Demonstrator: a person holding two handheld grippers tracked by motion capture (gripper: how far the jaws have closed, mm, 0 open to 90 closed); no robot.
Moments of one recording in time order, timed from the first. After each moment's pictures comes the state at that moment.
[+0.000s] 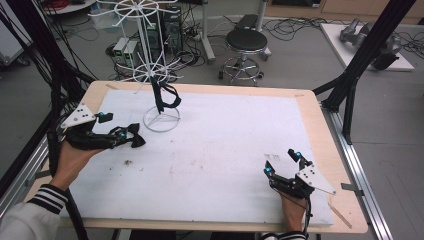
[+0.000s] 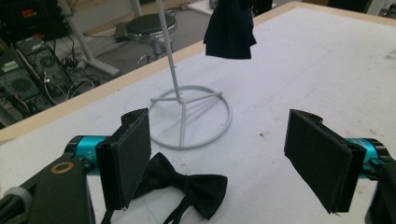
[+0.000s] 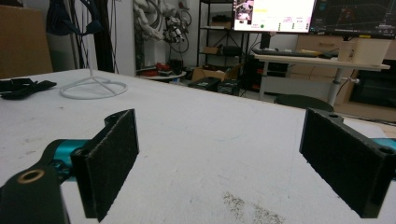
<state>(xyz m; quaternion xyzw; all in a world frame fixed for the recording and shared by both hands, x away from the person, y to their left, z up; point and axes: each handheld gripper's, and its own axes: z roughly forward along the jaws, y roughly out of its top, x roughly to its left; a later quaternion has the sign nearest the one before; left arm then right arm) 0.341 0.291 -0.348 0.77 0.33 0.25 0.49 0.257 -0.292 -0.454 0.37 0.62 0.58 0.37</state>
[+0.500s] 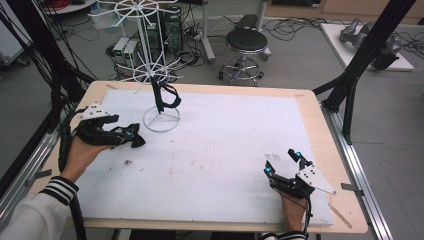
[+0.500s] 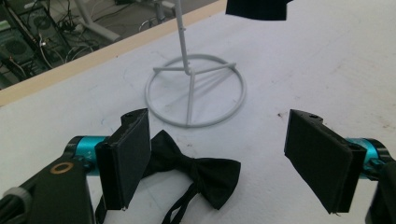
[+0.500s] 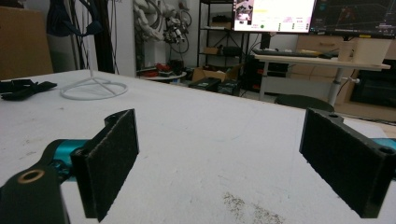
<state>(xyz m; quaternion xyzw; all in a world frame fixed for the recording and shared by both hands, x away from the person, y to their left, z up) 0.366 0.282 -0.363 0.79 0.37 0.23 0.43 0.257 -0.293 -0.454 0.37 0.62 0.58 0.37</state>
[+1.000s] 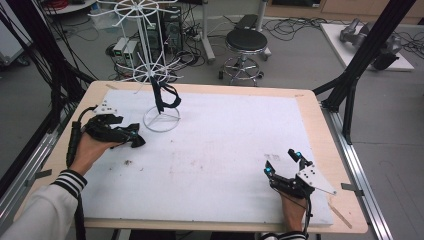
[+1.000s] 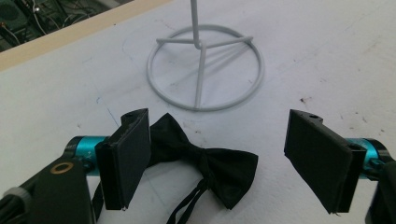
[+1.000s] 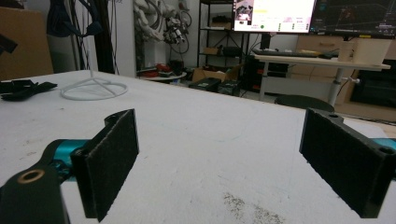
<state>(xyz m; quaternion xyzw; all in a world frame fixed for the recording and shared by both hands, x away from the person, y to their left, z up) 0.390 0.274 -0.377 0.81 0.39 0.21 0.38 0.257 -0.293 -0.454 0.37 0.62 0.58 0.37</state>
